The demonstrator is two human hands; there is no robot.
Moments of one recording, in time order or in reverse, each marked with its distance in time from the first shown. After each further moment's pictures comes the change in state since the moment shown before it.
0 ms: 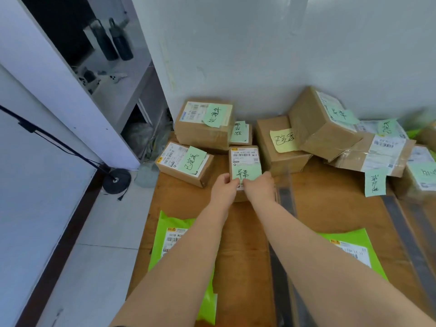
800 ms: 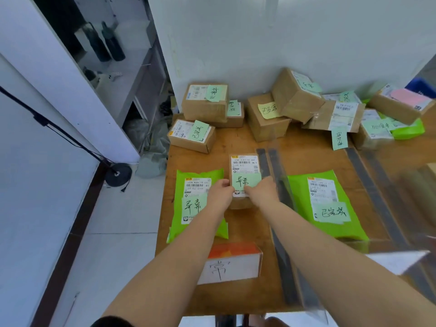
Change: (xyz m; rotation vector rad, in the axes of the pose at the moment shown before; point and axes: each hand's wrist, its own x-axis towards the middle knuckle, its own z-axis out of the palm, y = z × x) left_hand -0.138 -0.063 -0.048 0.153 -0.078 -0.023; right_hand -0.150 0.069 -0.022 -0.025 -0.043 0.056
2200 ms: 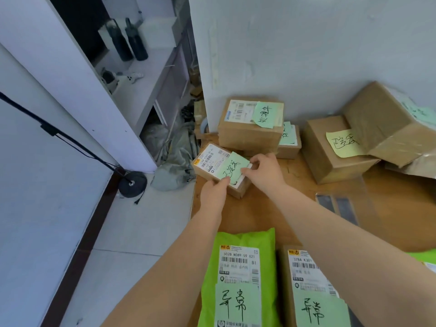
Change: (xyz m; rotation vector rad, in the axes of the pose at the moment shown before) left_hand 0.196 0.027 -0.094 -0.335 0.208 -0.101; right_hand 0.150 -0.158 0.089 -0.143 -0.075 -0.438
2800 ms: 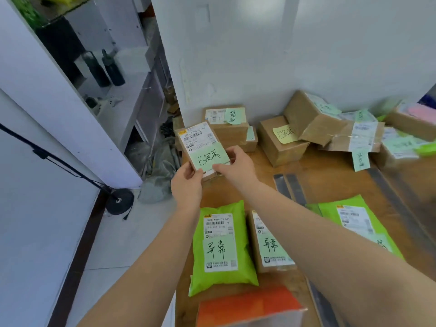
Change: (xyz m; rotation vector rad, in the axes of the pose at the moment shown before) left_hand -0.133 0.026 -0.035 -0.023 0.087 0.465; right_hand -0.131 -0.045 -0.053 0.367 0.103 -0.053
